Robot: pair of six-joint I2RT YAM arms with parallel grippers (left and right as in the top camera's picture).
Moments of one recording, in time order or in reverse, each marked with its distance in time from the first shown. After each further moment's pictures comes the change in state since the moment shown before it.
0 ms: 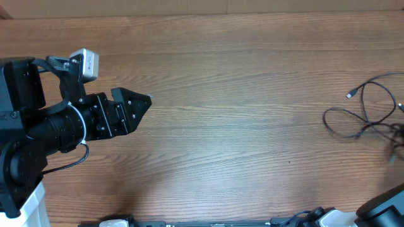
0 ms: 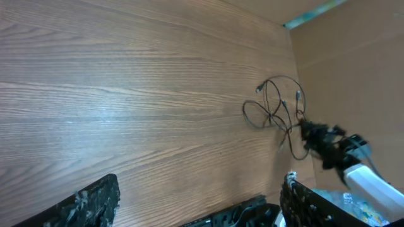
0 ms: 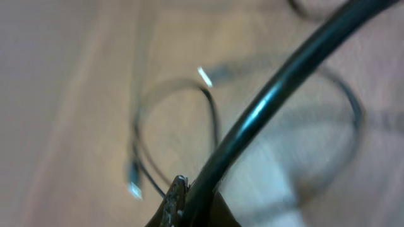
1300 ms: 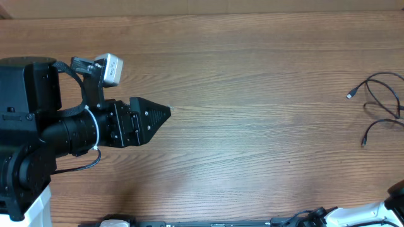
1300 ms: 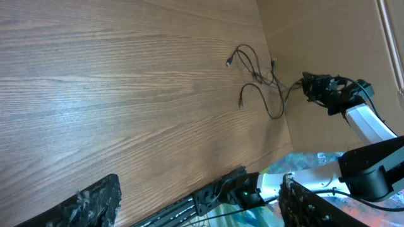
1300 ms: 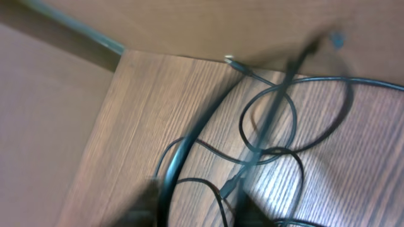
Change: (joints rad) left arm -0.120 0.000 0.000 0.000 0.073 -0.004; right arm -0.077 0.280 0.605 -0.346 0.008 -0.021
